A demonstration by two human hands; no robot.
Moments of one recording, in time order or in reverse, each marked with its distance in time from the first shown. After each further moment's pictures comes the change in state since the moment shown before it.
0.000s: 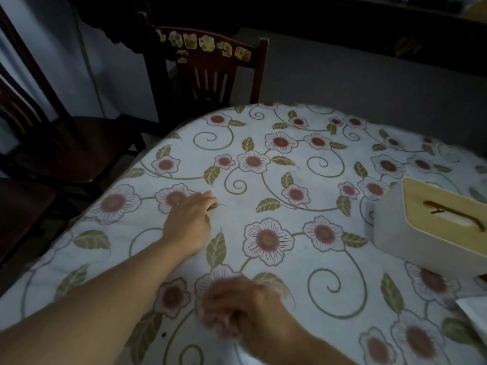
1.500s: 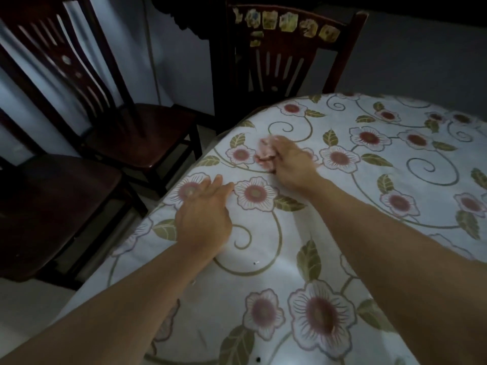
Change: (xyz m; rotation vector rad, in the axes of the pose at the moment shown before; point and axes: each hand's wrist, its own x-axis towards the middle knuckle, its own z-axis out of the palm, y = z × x) left_hand -0.015 -0.095 -0.027 0.125 0.202 -0.159; right_hand 0.252 0.065 -0.029 -0.456 0.231 0.170
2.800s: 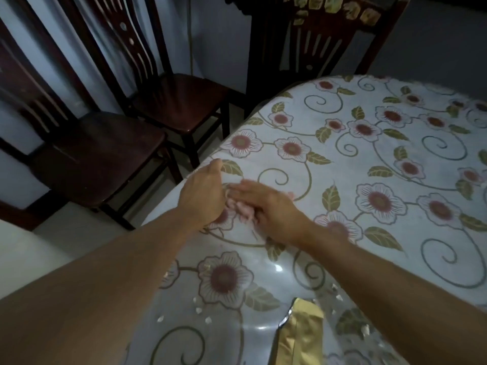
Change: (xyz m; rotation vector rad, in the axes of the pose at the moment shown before) left_hand -0.092 -0.053 -0.066 -0.017 -0.121 -0.131; right_hand -0.174 -0.129 0.031 0.237 -0.209 -0.421
